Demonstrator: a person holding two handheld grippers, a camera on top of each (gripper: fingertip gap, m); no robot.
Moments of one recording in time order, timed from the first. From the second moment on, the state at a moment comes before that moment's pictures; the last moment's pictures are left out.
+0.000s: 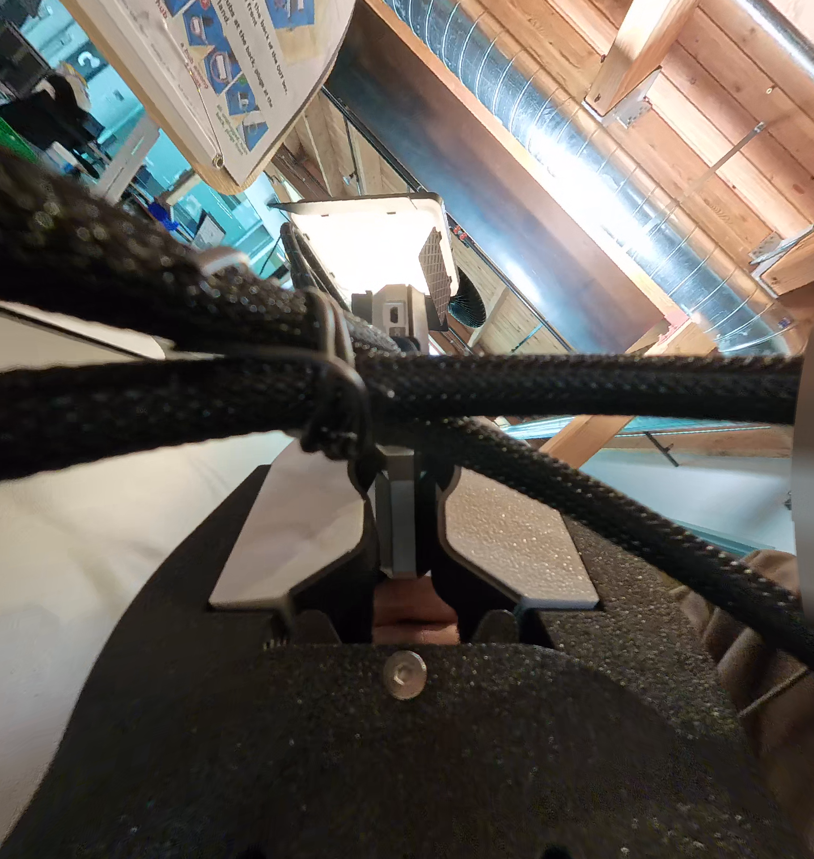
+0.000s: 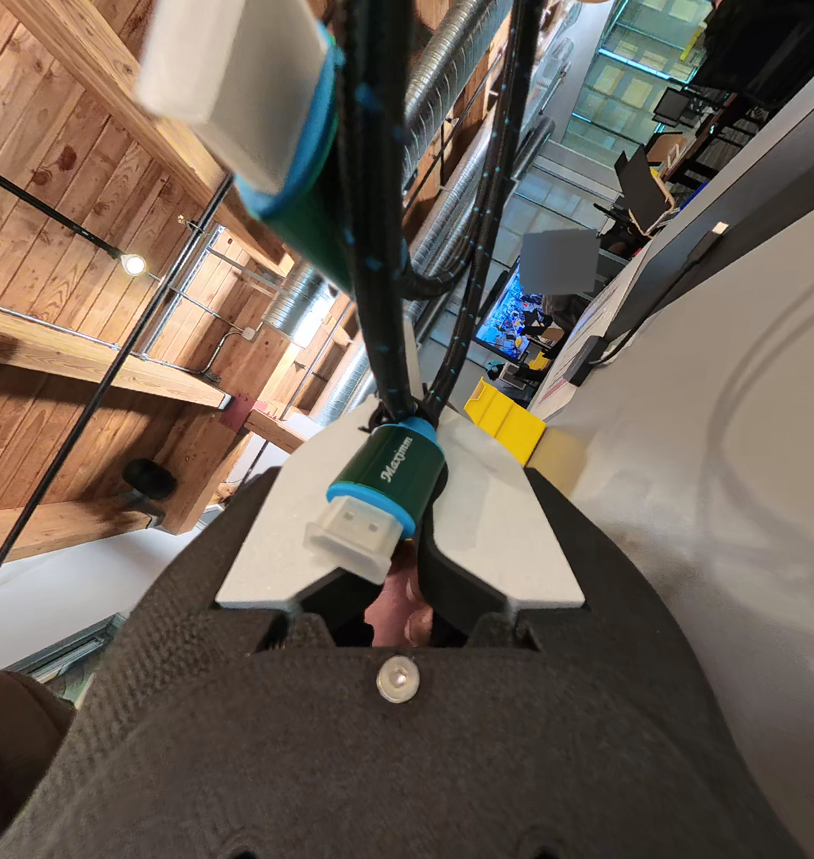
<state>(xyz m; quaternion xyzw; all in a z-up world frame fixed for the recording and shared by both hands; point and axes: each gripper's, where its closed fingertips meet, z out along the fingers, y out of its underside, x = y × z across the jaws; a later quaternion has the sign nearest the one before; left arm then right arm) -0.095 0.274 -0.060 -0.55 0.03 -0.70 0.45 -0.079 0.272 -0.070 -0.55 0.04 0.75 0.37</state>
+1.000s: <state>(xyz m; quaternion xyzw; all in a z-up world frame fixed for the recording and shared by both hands) -0.156 0.308 -0.085 -0.55 -0.17 -0.66 0.48 -0.091 0.270 -0.092 -0.67 -0.31 0.15 0.65</state>
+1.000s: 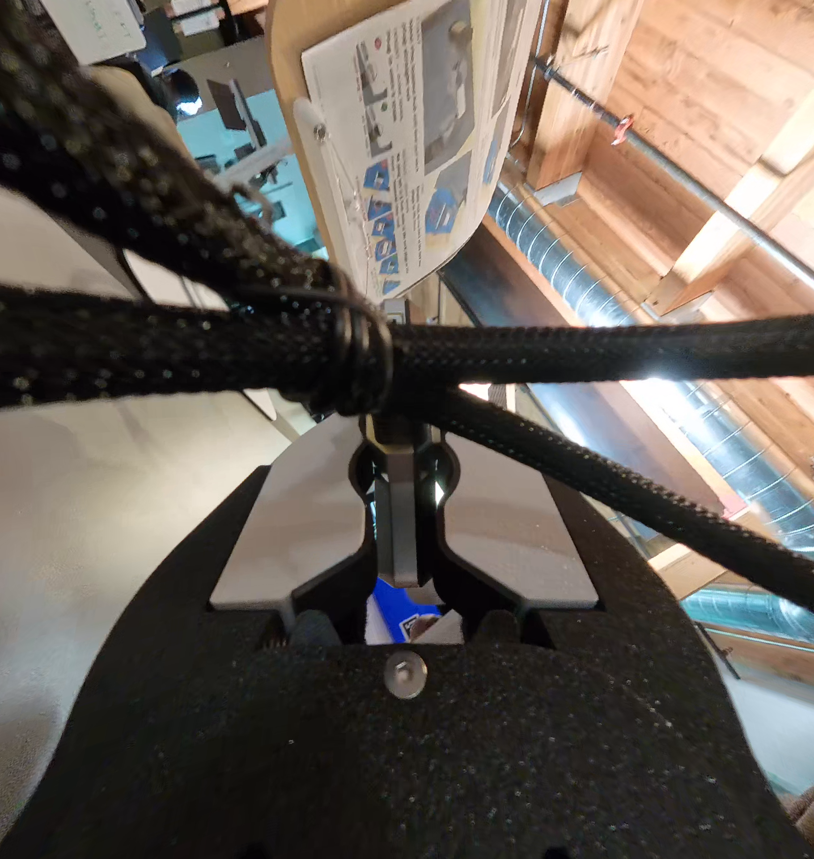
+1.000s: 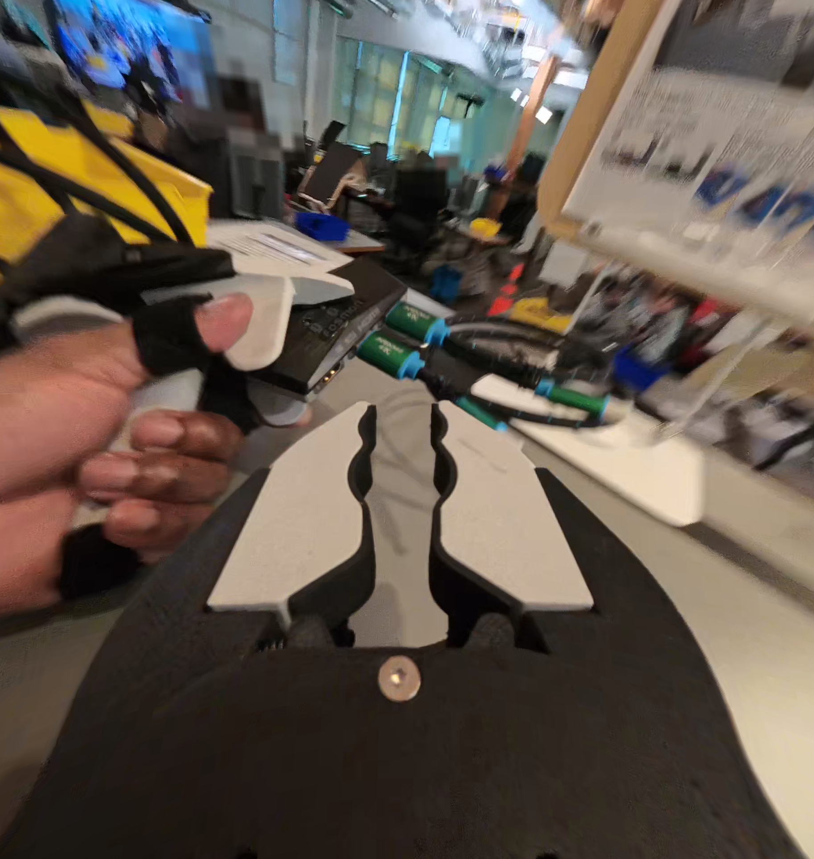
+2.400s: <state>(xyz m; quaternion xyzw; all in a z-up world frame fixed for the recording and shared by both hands) -0.060 0.263 -0.107 -0.65 -0.02 -0.70 0.29 -0.020 0.327 -0.135 -0.68 -0.38 -0.27 0.57</state>
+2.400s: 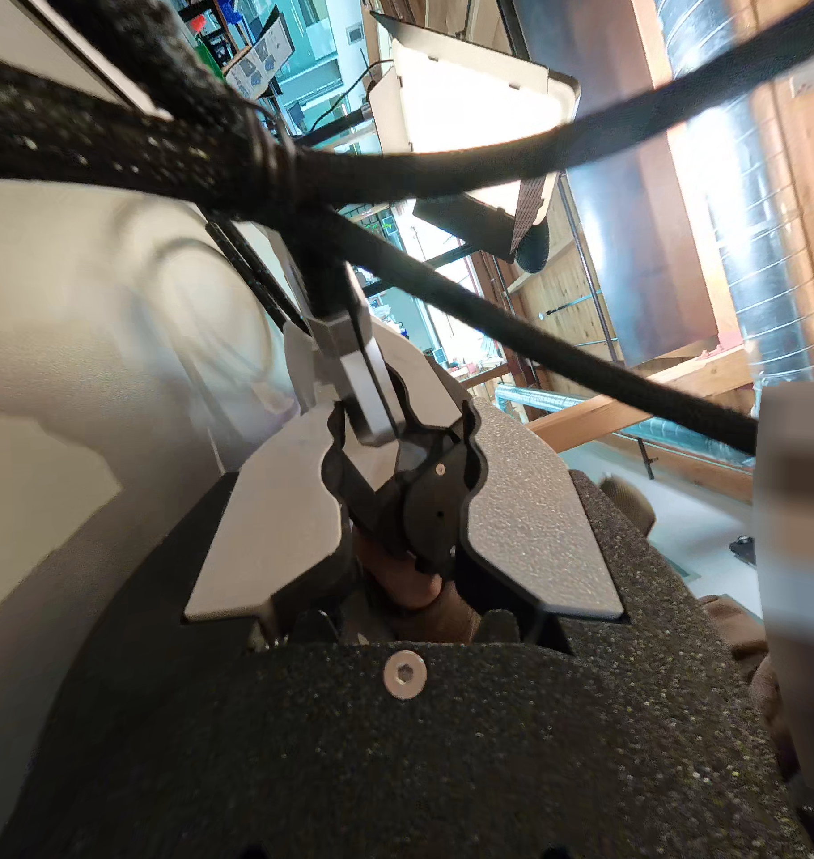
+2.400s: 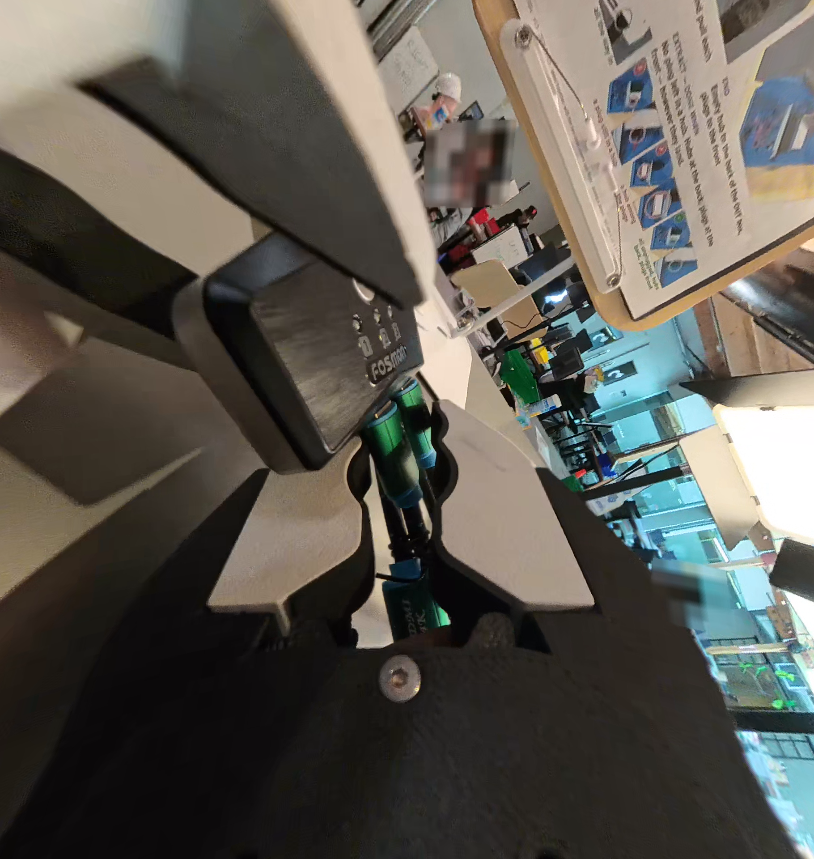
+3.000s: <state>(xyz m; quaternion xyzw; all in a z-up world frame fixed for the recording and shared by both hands) -0.224 0.135 -0.049 -0.76 0.00 -0.38 0.53 0.000 0.341 -0.149 -0.72 -0.36 -0.24 0.54</state>
